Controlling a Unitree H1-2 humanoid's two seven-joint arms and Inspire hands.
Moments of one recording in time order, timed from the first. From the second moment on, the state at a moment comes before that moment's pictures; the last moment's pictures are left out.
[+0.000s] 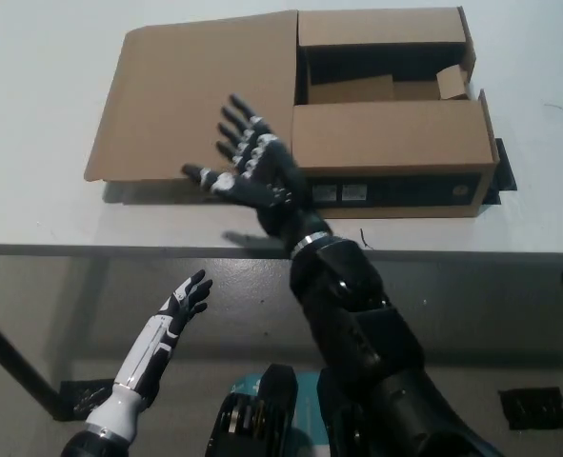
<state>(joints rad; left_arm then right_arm) -0.15 0.16 -0.06 0.33 0.02 -0.43 -0.17 -0.82 0.24 0.10 0.81 0.36 -0.16 0.08</state>
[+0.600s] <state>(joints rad) -0.17 0.16 -0.06 0.33 0.02 -0.43 -0.19 -0.85 0.21 0.12 0.74 0.25 -0.17 0.11</state>
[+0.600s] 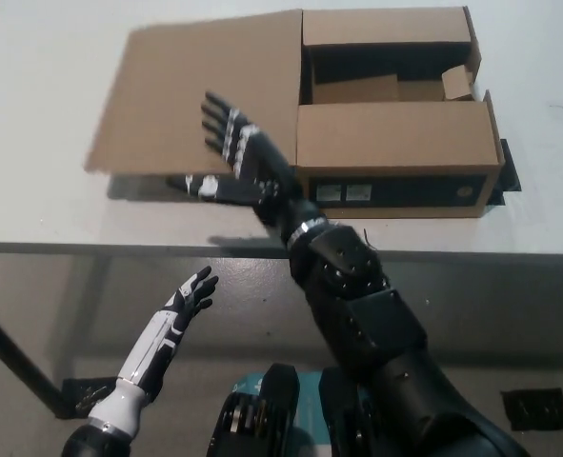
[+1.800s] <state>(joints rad) -0.16 0.16 -0.06 0.38 0.02 -0.43 -0.19 -0.23 -0.09 0.06 -0.46 0.30 0.02 0.10</state>
